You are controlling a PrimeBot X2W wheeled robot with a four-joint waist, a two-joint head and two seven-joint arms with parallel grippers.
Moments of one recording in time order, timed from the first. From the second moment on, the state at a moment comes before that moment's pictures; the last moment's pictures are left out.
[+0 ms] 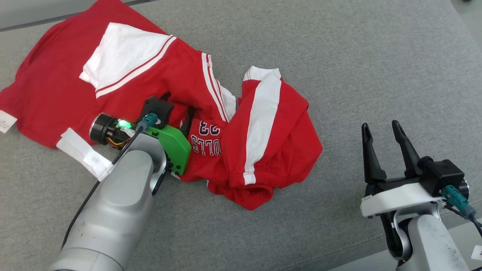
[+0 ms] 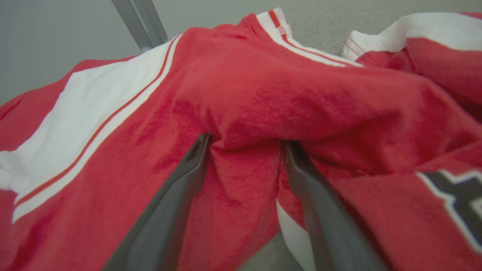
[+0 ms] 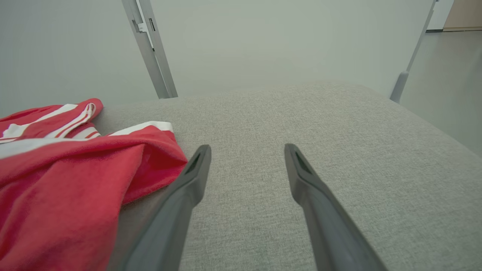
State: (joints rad) left arm -0.81 0.08 -0.50 1.01 -0.20 -0.11 -0.21; right arm -0.16 -0.05 0.00 0.15 0.15 0.13 -0.26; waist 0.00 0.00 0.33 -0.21
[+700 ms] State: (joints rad) left arm -1.06 0.26 -0.42 0.90 -0.21 -0.04 -0.26; right arm -0.17 -0.05 -0.02 0.16 0.15 0.13 -0.26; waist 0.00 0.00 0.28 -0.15
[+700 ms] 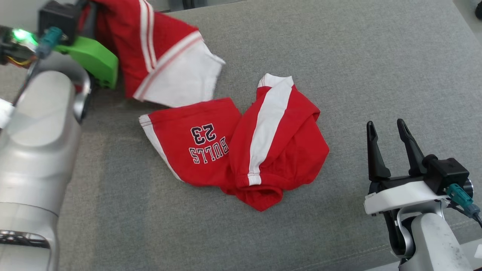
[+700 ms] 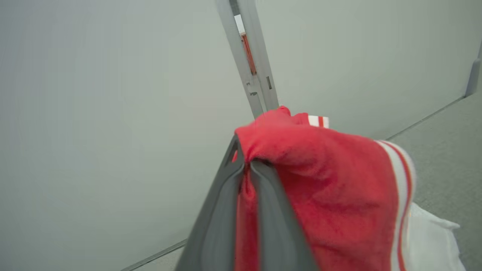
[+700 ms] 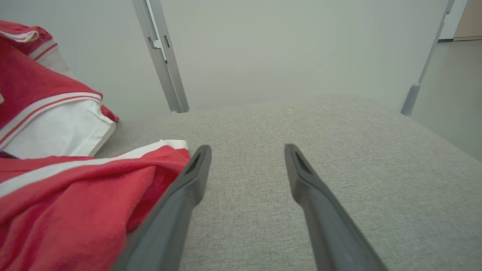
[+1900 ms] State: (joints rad) left arm -0.97 0.63 -0.13 1.13 -0.37 0.14 -0.14; right arm -0.19 -0.05 -0.03 0.13 0.12 0.13 -0.26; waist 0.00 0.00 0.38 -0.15
